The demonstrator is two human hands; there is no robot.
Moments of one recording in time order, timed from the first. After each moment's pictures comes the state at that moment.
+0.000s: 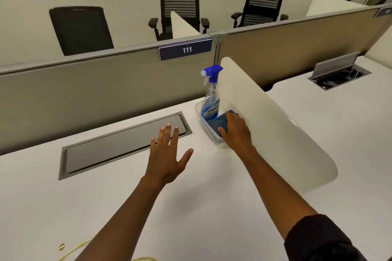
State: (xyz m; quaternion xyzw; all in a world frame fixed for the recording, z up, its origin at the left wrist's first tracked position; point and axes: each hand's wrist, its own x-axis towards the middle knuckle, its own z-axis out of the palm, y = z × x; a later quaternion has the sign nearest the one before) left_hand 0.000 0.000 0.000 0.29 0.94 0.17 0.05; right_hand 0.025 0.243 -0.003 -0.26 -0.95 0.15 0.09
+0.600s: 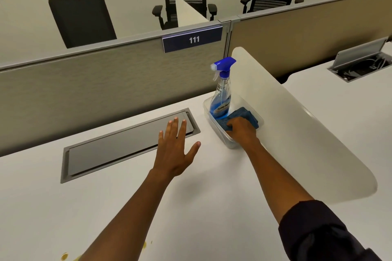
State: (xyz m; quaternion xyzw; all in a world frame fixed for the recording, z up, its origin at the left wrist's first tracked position) left_hand -0.045 0.018 -0.025 0.28 0.94 0.18 0.05; right_hand -0.032 0.267 -0.050 -0.26 -0.95 0.17 -0.07
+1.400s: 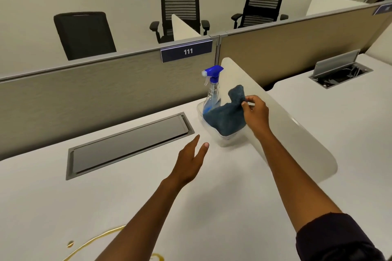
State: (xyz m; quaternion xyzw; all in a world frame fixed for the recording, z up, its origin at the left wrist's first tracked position) left_hand 0.040 0.036 0.019 0.19 0.82 0.48 0.24; right_hand 0.029 0.281 0.048 -0.33 -0.80 0.43 0.26
